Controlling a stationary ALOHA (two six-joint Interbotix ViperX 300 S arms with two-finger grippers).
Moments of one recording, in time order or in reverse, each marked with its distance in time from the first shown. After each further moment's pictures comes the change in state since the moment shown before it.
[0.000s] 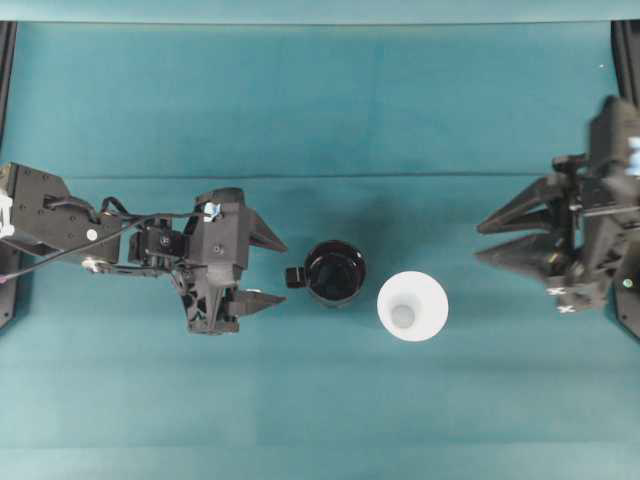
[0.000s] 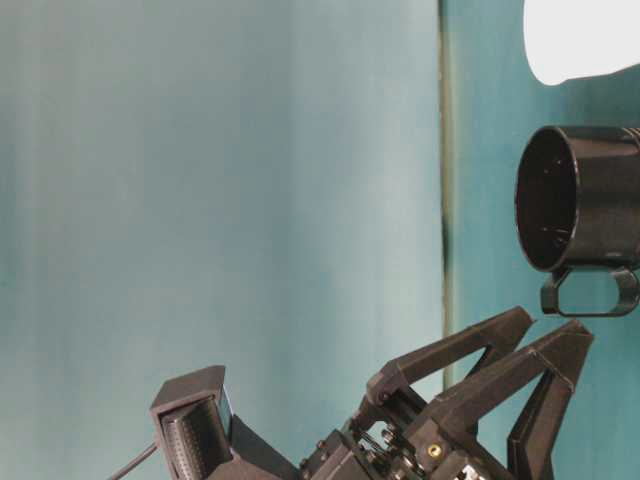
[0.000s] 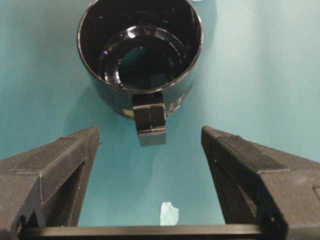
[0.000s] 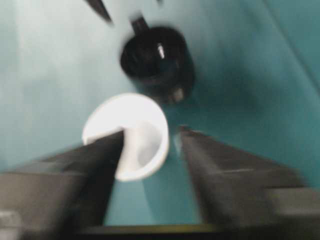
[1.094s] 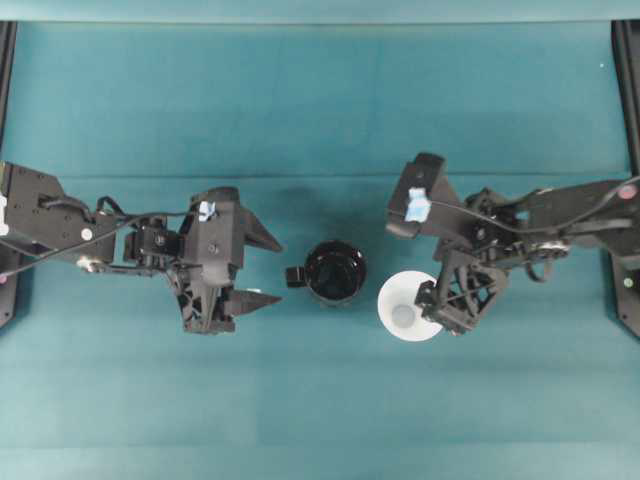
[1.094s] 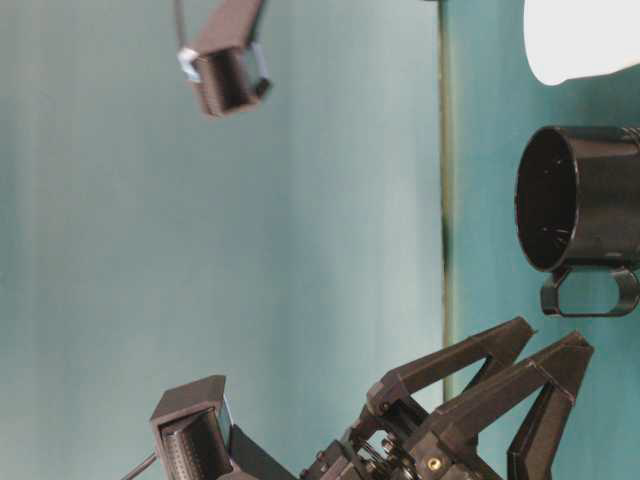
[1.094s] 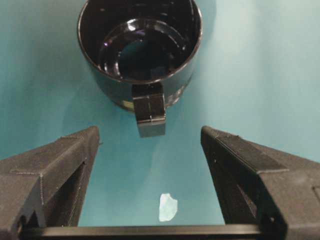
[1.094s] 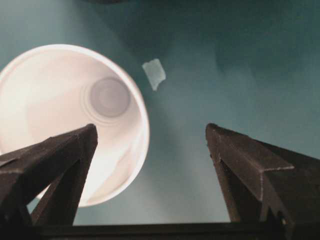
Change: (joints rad) left arm 0.000 -0.015 0.020 0.002 0.002 0.000; right arm 0.035 0.611 -0.319 0.003 0.299 0.040
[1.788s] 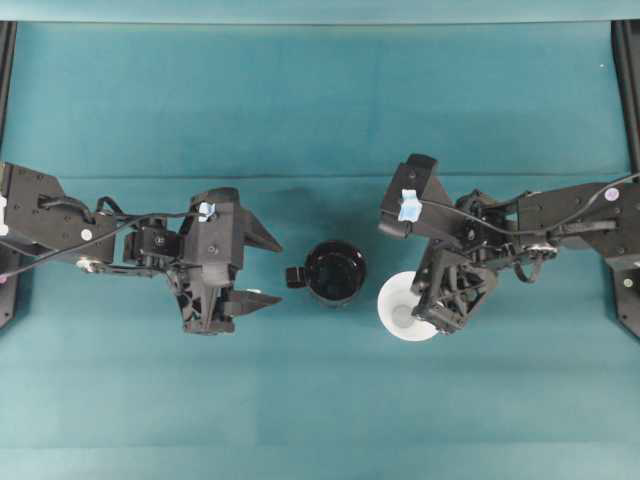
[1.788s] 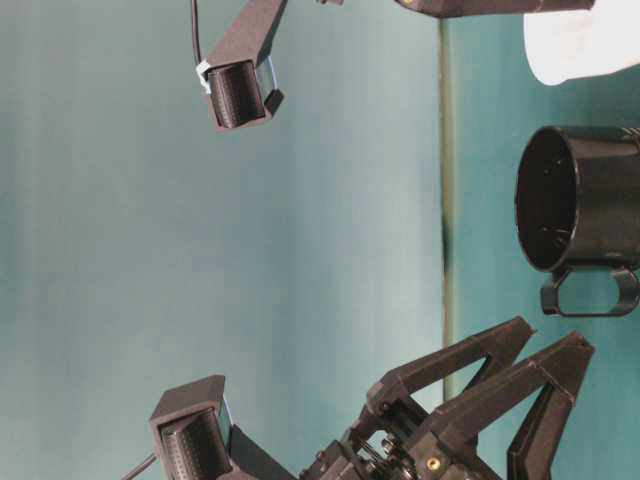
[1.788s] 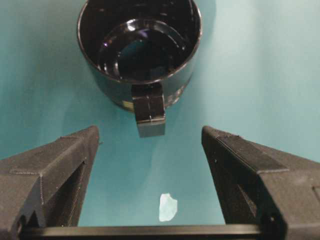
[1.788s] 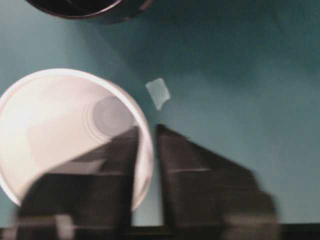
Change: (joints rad) left arm 0.000 0.002 0.000 -0.002 0.000 0.000; right arm 0.002 0.020 0.002 0.006 -0.061 0.000
